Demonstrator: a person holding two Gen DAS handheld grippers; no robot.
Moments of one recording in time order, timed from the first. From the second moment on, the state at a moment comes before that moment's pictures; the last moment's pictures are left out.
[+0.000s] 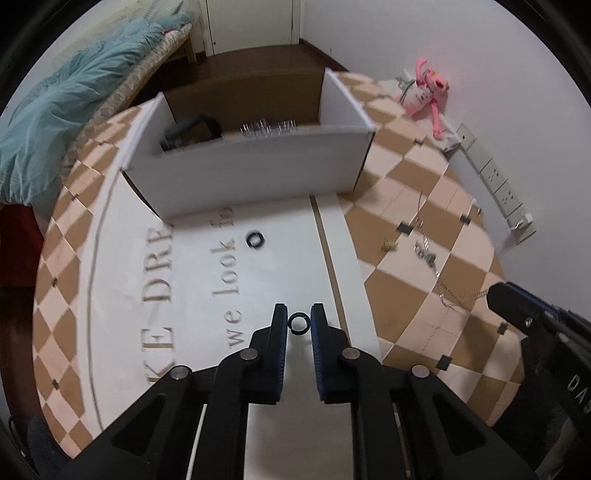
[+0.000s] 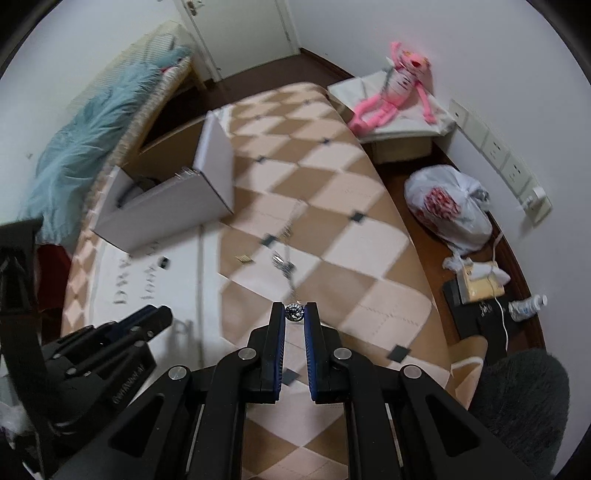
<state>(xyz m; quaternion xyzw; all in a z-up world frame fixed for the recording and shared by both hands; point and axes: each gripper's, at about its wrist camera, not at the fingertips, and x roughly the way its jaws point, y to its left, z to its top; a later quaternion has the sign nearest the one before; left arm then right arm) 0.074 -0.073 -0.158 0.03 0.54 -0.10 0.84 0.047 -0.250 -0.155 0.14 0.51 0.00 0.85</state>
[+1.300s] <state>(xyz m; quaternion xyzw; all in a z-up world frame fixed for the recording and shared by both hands) 0.235 -0.002 -0.090 -0.09 0.57 -0.13 0.81 0.250 -0.170 -0.099 0.11 0.56 0.13 0.81</state>
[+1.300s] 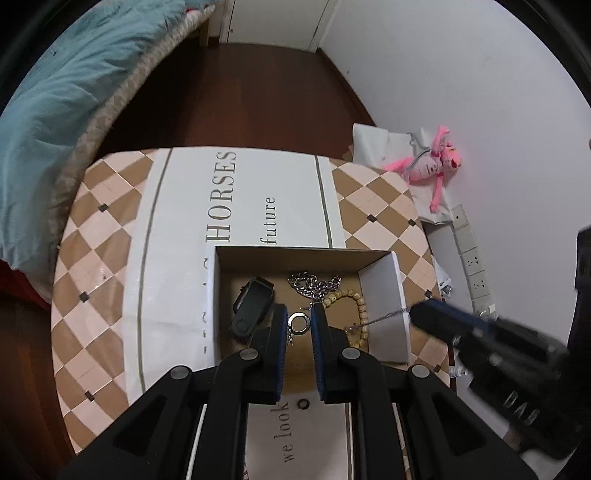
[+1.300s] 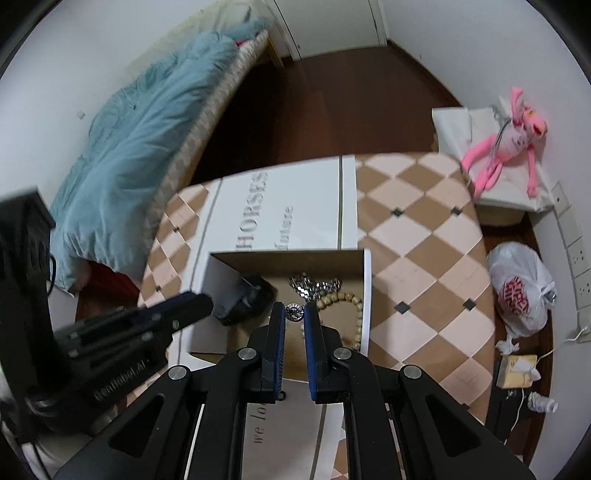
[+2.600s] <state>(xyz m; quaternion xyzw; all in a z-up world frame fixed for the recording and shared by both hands) 0.150 0.029 -0.088 0.00 0.48 0.02 0.88 0.178 -0.170 -0.102 -0.02 0.51 -0.03 0.86</state>
